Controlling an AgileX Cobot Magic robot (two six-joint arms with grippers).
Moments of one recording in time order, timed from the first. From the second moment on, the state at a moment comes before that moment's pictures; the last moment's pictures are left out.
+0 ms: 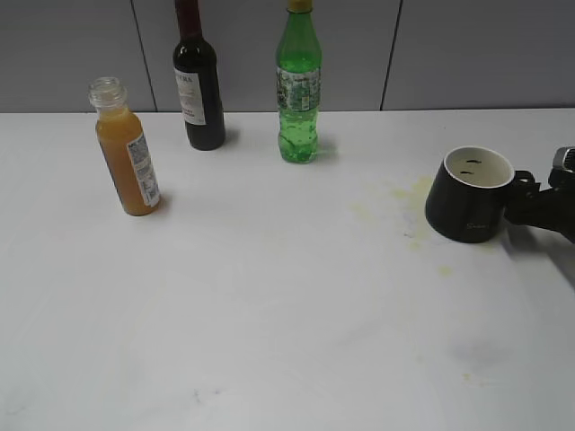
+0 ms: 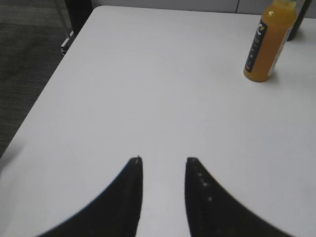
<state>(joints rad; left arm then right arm) -0.01 -0.01 -0.49 0.07 1.08 0.03 -0.19 2.20 -0.66 -0.24 -1.21 0.02</state>
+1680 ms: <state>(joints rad) -0.01 -0.01 -0.49 0.07 1.08 0.03 0.49 2.02 -0.64 0.13 -1.16 0.00</state>
